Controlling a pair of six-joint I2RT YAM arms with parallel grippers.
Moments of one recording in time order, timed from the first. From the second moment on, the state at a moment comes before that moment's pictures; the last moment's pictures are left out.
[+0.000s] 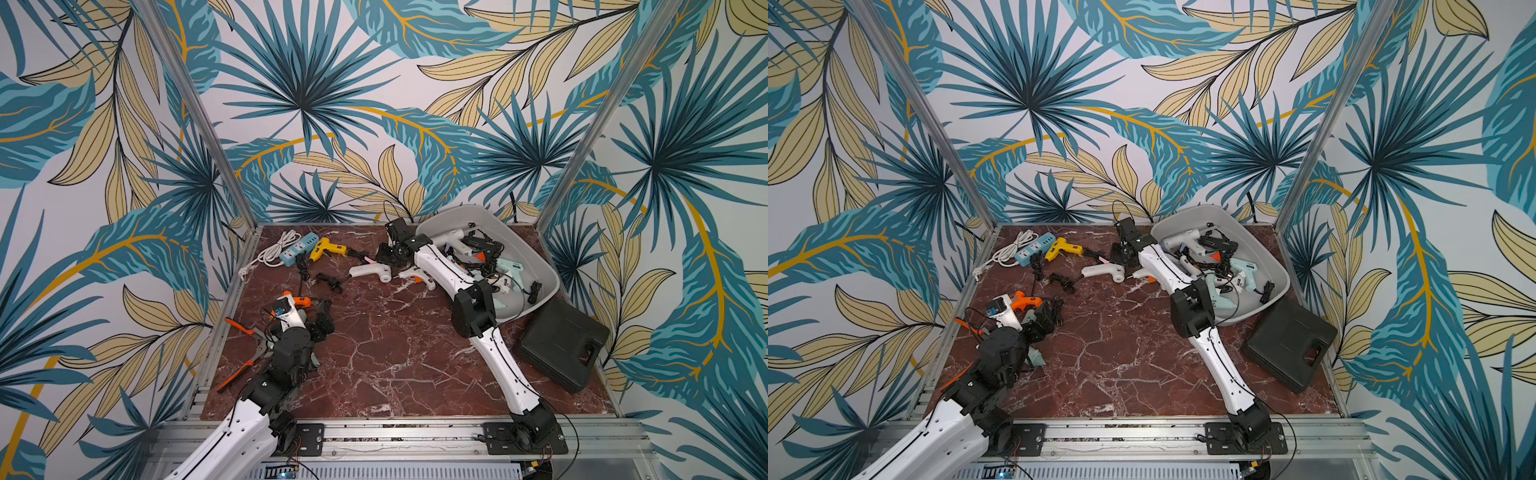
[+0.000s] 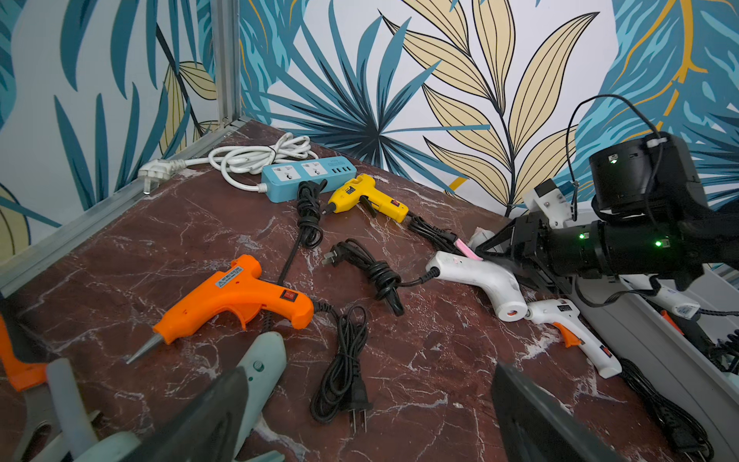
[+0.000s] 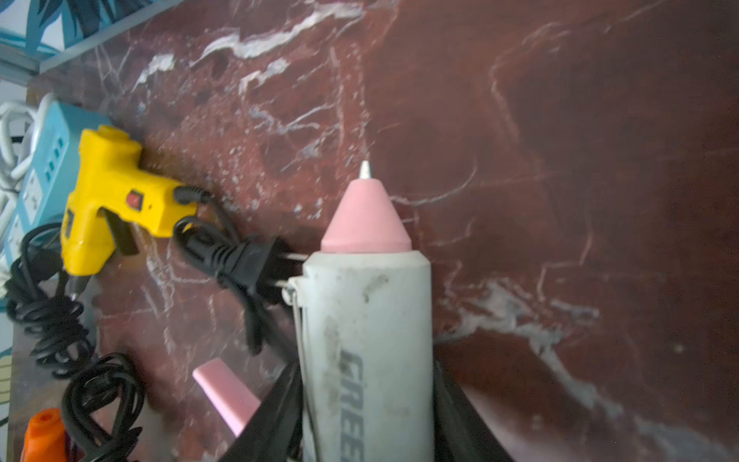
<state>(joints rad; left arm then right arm) -0.49 0.57 0.30 -0.03 -0.55 -0.52 0.53 2.71 2.59 -0.78 -0.10 0.59</state>
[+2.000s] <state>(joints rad) -0.49 0.57 0.29 -0.02 -0.53 -0.53 -0.22 1.74 1.57 -0.82 0.14 0.32</state>
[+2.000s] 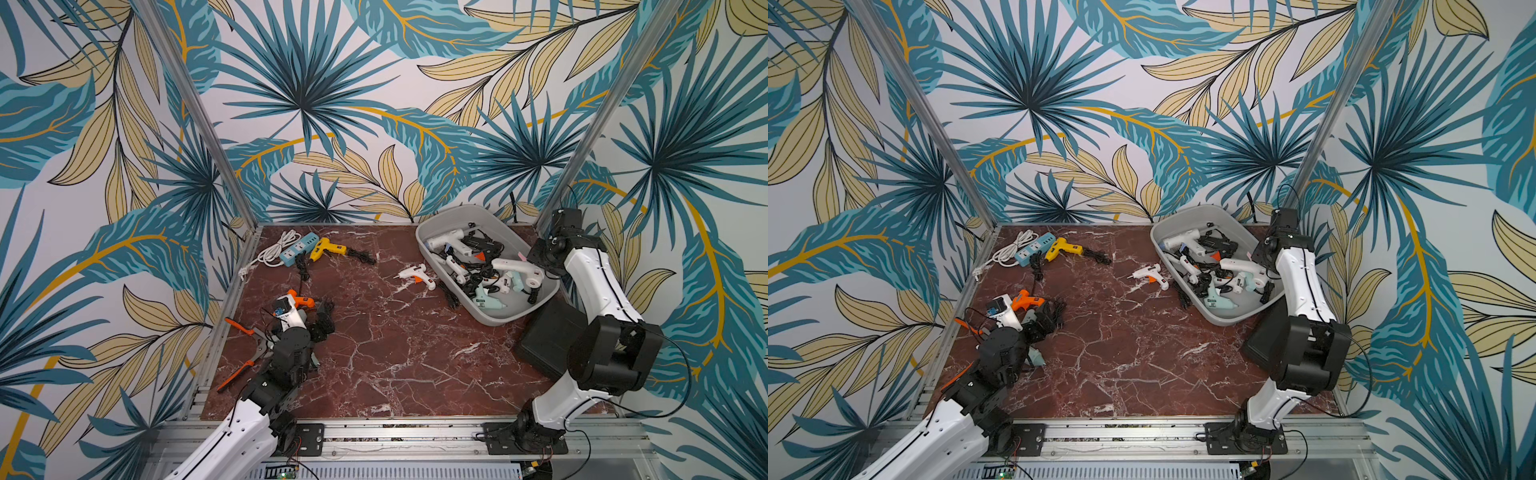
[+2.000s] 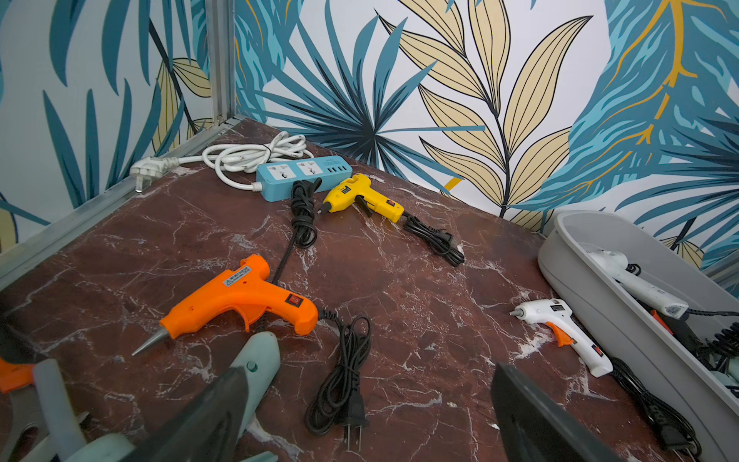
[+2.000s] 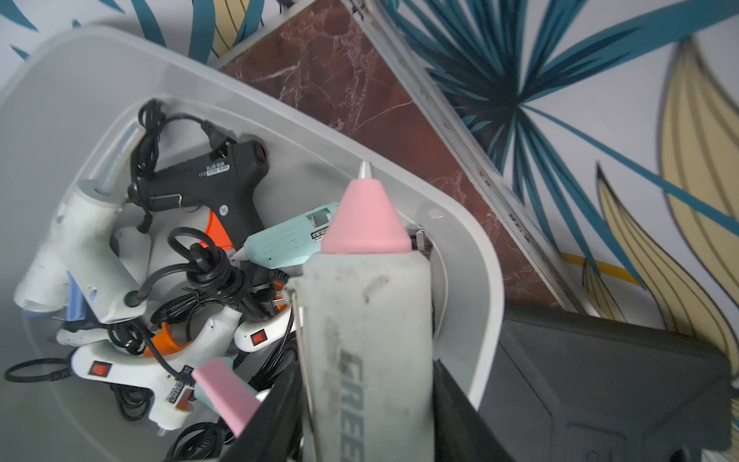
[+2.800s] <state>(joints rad) -0.49 0.57 0.29 -0.02 -0.54 -0.53 -0.11 2.16 1.84 -0.74 0.11 0.09</state>
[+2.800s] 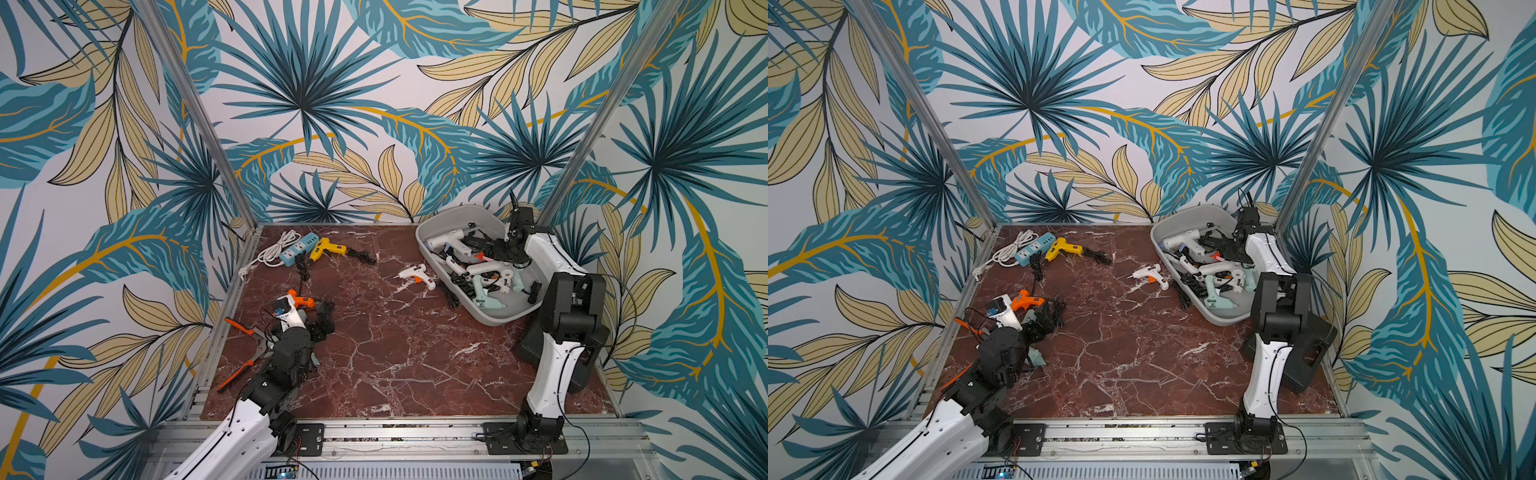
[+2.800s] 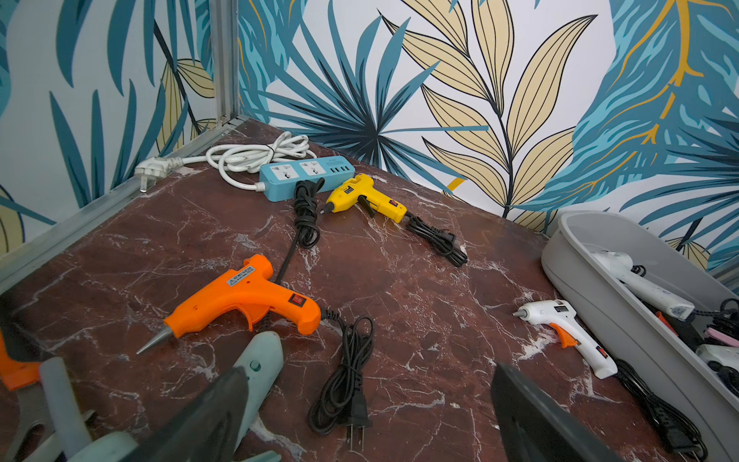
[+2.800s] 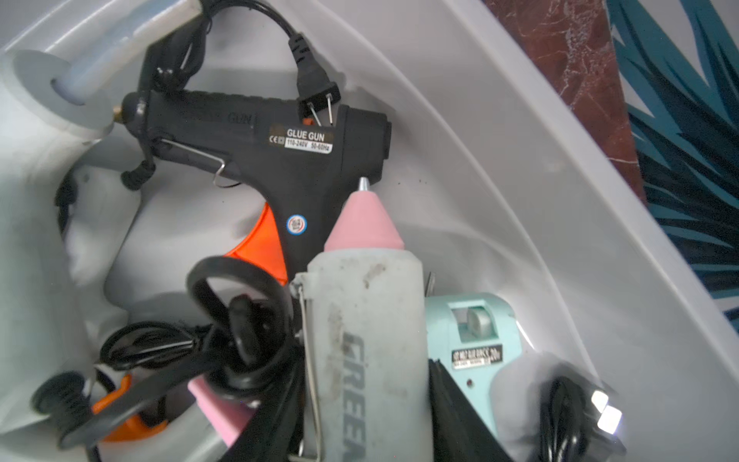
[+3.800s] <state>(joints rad) -0.49 0.61 0.29 -0.02 -0.54 -0.53 -0.13 2.05 1.71 -0.76 0.06 0.27</state>
